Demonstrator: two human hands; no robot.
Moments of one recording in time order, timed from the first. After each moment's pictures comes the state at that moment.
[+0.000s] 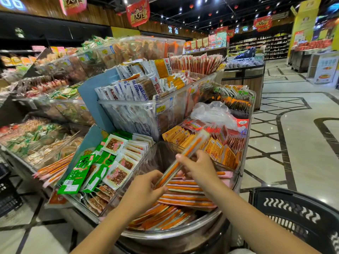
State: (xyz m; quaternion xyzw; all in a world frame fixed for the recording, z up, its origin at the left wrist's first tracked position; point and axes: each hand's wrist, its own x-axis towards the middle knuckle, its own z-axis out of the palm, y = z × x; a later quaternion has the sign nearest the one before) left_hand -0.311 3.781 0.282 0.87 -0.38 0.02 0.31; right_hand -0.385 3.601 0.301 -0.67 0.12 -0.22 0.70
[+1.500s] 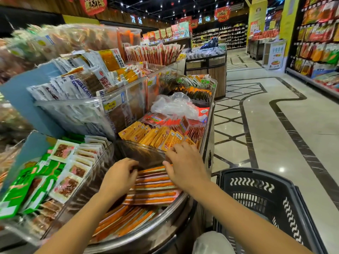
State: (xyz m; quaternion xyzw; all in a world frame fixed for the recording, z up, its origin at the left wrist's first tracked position) left_hand -0.262 3.702 0.257 0.90 -0.40 0.10 0.17; right_hand -0.424 3.534 0.274 -0.94 0.12 -0.31 0.08
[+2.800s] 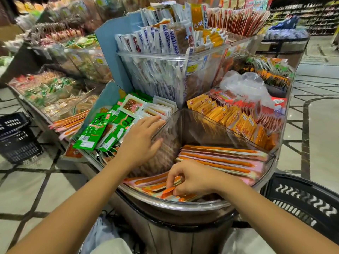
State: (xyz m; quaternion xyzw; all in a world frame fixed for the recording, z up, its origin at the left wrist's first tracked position) left_hand -0.231 3.819 0.269 0.88 -0.39 0.20 0.15; right_hand -0.360 3.646 0.260 -0.94 -0.16 0.11 0.29
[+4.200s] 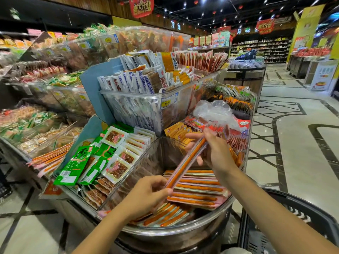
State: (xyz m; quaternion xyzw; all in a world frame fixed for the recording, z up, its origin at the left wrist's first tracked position) left_hand -0.307 3.790 0.264 0.78 -0.39 -0.17 0.45; right_hand -0.391 3.580 0.328 -0.66 0.04 -0.25 0.71
